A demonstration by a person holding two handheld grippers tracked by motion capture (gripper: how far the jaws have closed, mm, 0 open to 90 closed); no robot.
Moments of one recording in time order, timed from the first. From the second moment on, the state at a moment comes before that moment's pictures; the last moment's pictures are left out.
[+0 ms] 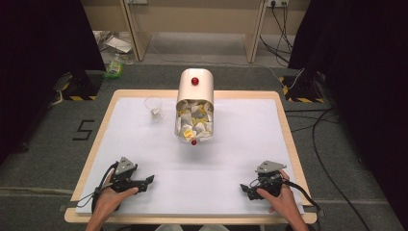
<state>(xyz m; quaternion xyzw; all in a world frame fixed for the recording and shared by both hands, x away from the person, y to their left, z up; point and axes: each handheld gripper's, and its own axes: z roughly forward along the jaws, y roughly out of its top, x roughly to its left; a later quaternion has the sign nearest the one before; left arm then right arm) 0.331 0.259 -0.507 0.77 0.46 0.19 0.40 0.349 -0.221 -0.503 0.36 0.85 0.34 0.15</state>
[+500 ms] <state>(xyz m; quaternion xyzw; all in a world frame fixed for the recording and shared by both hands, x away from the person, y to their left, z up) 0.317 0.263 -0.506 0.78 0.45 0.20 0.40 0.349 -0.221 -0.503 0.36 0.85 0.34 0.15</state>
